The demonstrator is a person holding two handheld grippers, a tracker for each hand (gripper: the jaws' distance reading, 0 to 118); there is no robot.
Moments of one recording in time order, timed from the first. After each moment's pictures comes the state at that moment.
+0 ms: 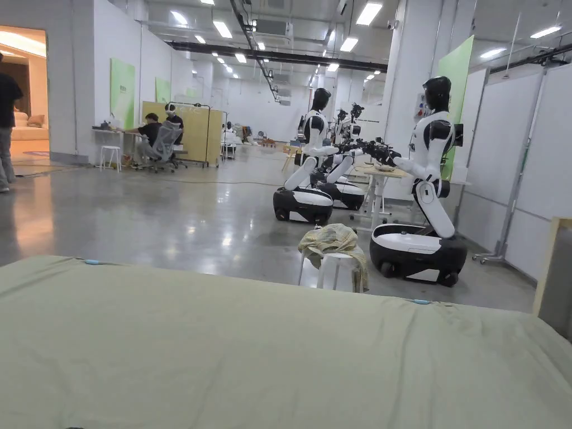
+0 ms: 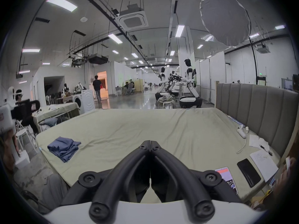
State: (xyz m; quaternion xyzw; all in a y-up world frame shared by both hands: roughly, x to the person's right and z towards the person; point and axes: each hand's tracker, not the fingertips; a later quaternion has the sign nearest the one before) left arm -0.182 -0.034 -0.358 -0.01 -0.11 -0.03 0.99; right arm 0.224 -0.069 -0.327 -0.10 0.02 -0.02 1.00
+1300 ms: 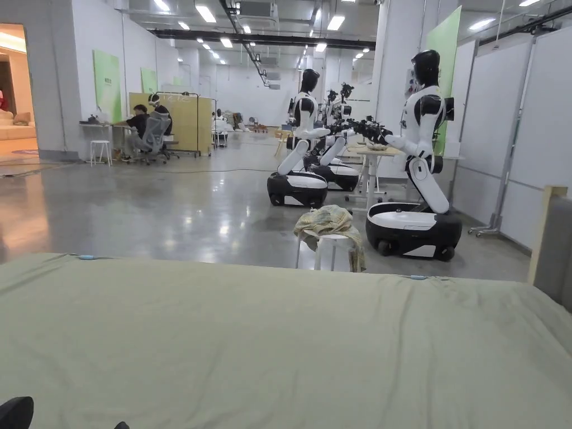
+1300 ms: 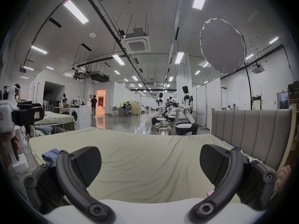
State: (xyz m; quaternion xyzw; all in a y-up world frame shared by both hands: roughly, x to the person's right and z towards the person) left arm -0.164 -0.021 -0.338 0.06 -0.12 -0.04 0.99; right arm 0.203 -0.050 -0.306 0.03 0.00 0.02 1.00
